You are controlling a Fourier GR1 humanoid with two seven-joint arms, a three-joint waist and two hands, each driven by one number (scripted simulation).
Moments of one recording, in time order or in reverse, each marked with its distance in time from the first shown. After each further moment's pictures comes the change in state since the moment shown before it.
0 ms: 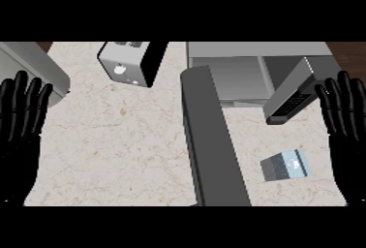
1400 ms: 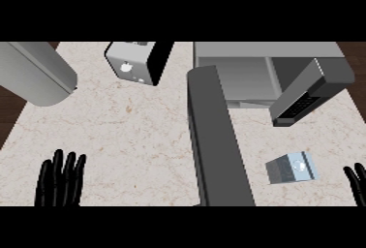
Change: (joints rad) left arm 0.536 -0.112 -0.345 -0.009 0.100 0.170 -0.307; right arm 0.589 0.061 -0.131 -0.086 -0.141 0.257 -0.202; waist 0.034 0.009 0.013
